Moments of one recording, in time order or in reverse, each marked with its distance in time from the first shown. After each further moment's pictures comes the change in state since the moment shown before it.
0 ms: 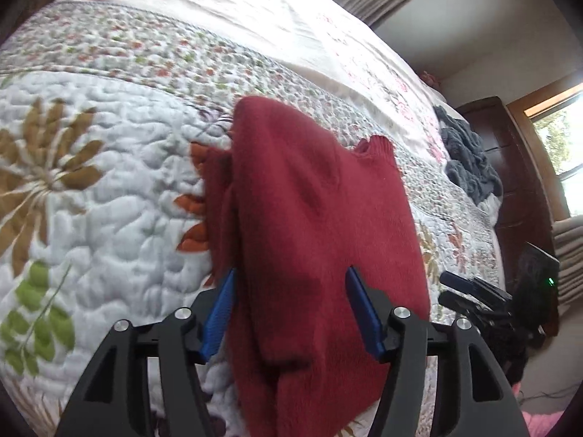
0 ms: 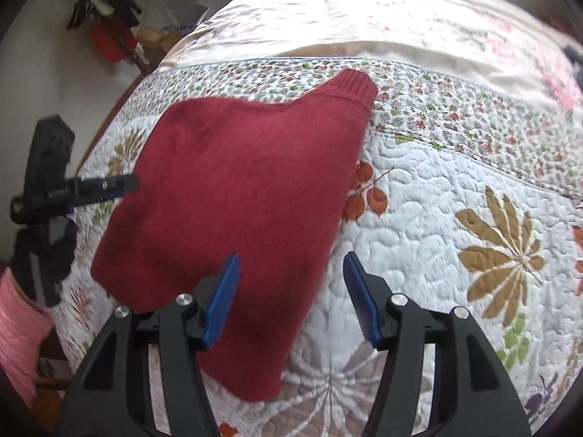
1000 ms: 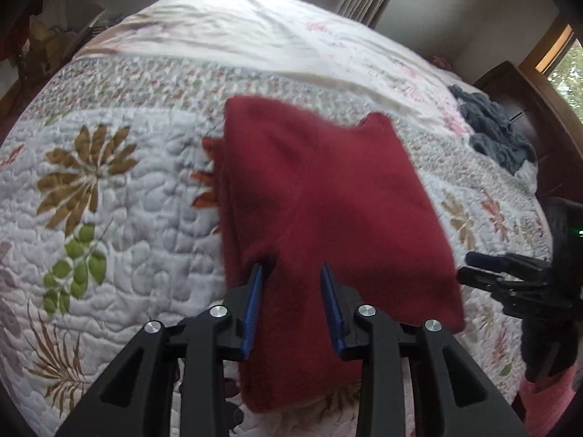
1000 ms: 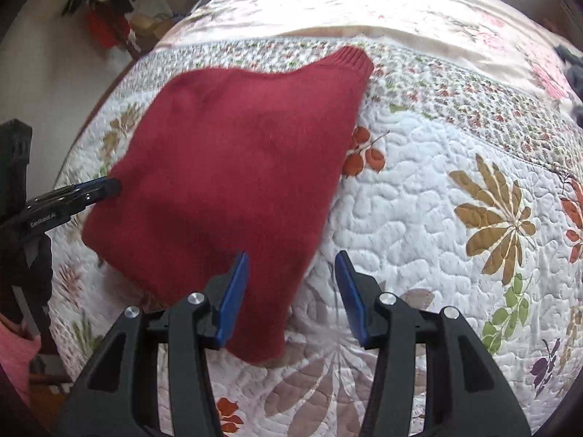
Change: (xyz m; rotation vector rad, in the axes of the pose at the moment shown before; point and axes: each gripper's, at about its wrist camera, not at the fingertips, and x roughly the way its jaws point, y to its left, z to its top) left arm -0.018 -0.047 -0.065 0.137 -0.079 0.270; right arm -0.002 0.019 -0.041 -0.032 0.044 -0.079
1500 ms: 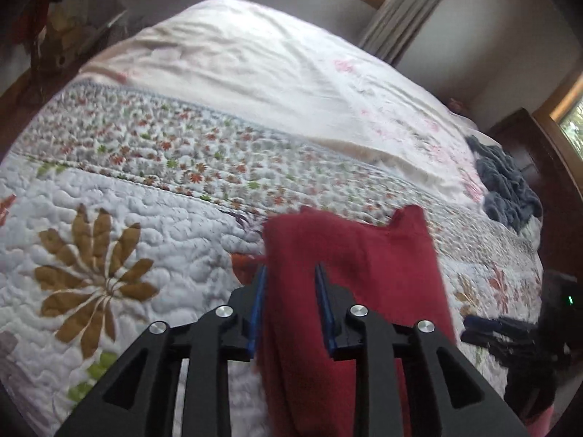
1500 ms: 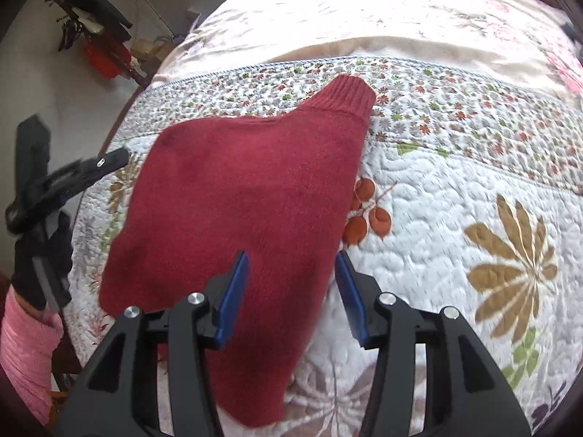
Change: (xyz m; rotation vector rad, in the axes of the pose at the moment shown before) left arm -0.002 0.035 0.098 -0.068 -0.124 -0.035; right arm 0.006 -0.035 0.061 0.103 -0.029 0.132
